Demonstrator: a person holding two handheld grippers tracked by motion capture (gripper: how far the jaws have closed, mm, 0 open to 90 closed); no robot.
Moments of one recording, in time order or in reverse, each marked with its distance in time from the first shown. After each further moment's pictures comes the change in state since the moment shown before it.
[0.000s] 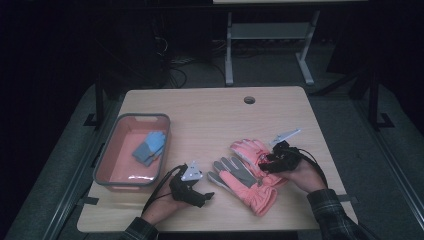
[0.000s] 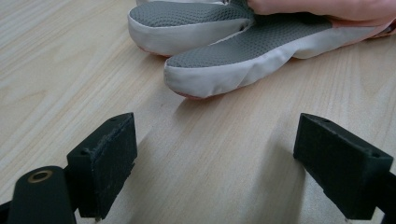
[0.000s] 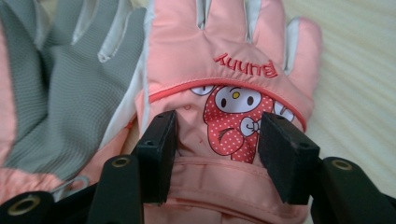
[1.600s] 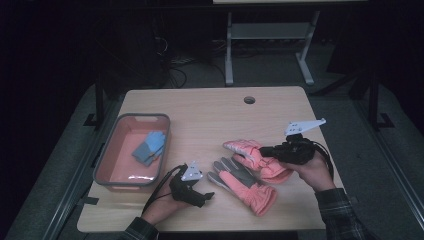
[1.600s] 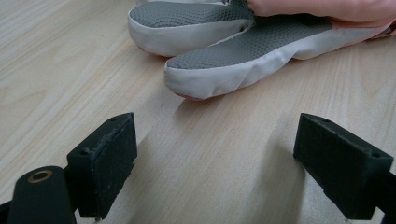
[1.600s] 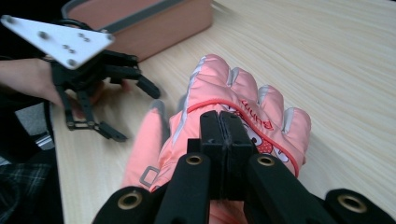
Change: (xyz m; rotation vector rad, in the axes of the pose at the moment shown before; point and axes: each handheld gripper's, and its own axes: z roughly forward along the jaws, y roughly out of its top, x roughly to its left) left arm 0.000 0.000 0.001 -0.008 0.003 0.000; right arm 0.023 0.020 -0.074 -0.308 0.206 -0.084
